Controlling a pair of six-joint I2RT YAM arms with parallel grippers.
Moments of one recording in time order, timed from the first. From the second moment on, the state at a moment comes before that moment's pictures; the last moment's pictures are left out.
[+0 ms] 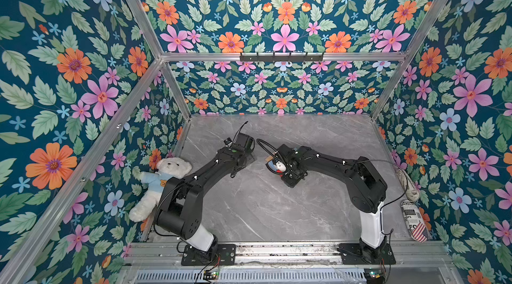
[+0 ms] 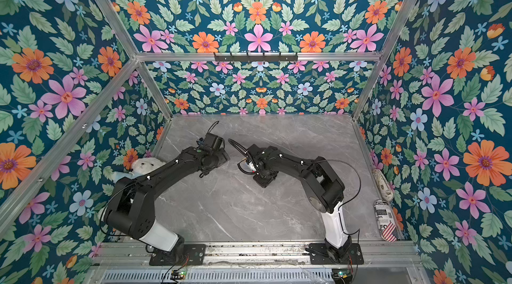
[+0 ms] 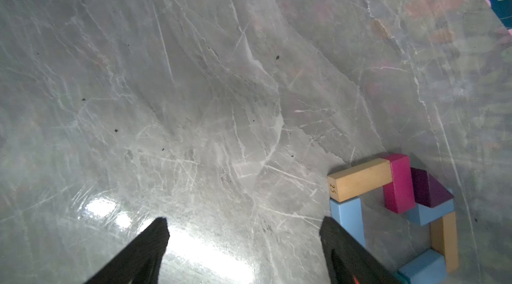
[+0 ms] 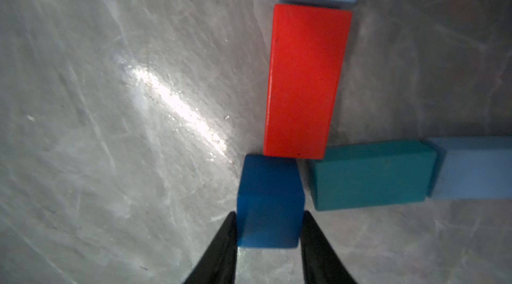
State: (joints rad) left arm -0.45 1.58 1.08 -0.58 -0.22 -0.95; right arm 0.81 2.01 1.47 -0.90 0.01 -0.05
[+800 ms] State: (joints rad) left arm -0.45 1.58 1.08 -0.58 -0.22 -0.95; right arm 0.79 2.02 1.50 -0.90 0.03 -0.05
